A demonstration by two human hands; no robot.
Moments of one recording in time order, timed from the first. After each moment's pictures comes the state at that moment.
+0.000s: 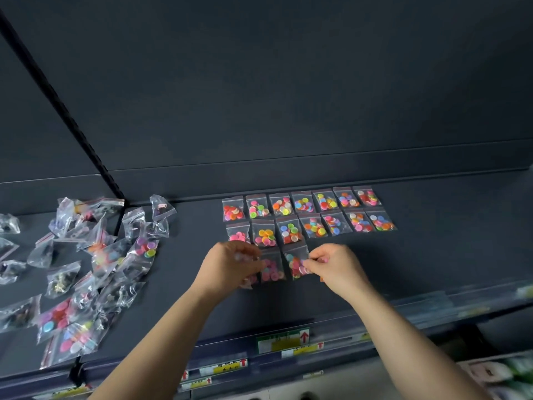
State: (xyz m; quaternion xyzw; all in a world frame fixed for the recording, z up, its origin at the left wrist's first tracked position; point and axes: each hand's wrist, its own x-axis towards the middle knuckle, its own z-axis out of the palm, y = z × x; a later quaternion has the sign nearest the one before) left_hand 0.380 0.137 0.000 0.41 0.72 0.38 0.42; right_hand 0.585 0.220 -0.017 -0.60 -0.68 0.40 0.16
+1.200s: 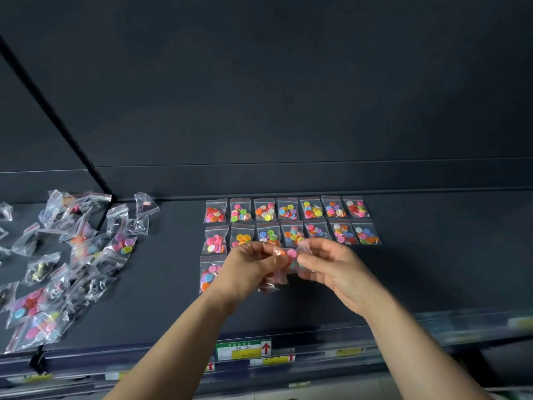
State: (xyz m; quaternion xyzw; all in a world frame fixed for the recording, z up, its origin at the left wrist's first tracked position) left_hand 0.464 0.162 0.026 0.33 0.61 0.47 0.55; right_hand 0.632 0.244 0.017 -0.41 -0.52 0.71 0.23
